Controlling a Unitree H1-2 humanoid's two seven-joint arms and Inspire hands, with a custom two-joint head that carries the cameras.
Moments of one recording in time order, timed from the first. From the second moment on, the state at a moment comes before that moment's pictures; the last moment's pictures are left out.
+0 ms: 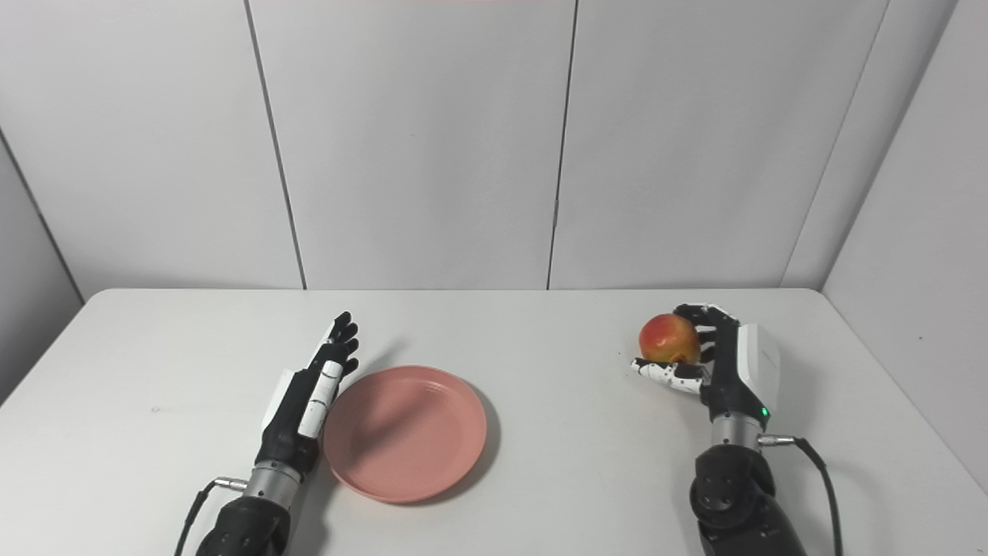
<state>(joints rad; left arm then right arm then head) -0.33 0.00 -0.06 0.37 0.07 -0.20 -0.05 -0.44 -0.28 0.01 0.47 -0.41 -0.07 -0.44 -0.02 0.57</state>
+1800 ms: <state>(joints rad) -0.34 -0.05 -0.09 0.38 0.08 -0.17 -0.02 -0.32 -0.18 0.13 0.12 -0.38 -0.13 -0.13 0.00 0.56</state>
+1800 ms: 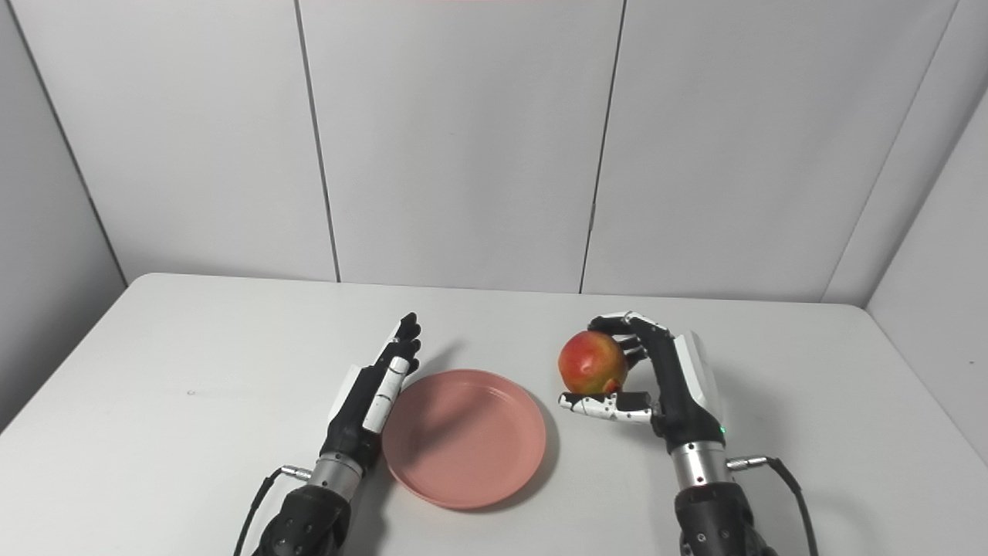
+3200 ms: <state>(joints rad) -0.33 -0.06 -0.09 0.37 0.05 -0.16 -0.05 -0.33 -0.11 0.31 0.28 -0.54 -0.21 -0.08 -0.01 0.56</state>
